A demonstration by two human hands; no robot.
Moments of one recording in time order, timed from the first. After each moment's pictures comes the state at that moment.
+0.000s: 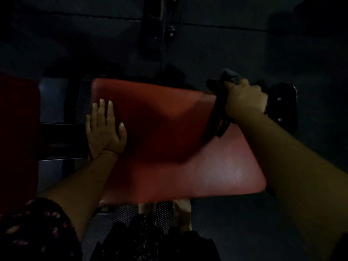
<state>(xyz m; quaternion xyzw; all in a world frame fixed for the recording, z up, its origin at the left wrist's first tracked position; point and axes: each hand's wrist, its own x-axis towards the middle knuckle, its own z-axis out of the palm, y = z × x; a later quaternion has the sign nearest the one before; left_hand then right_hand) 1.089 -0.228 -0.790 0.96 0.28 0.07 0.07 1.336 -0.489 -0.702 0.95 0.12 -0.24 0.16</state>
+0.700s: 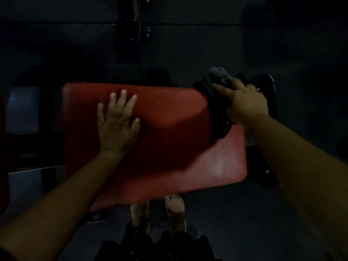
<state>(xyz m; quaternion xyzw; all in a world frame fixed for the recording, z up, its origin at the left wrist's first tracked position) 1.150 -0.296 -0.761 0.98 0.15 0.04 0.12 1.335 -0.579 -0.694 0.95 0.21 -0.23 0.10</state>
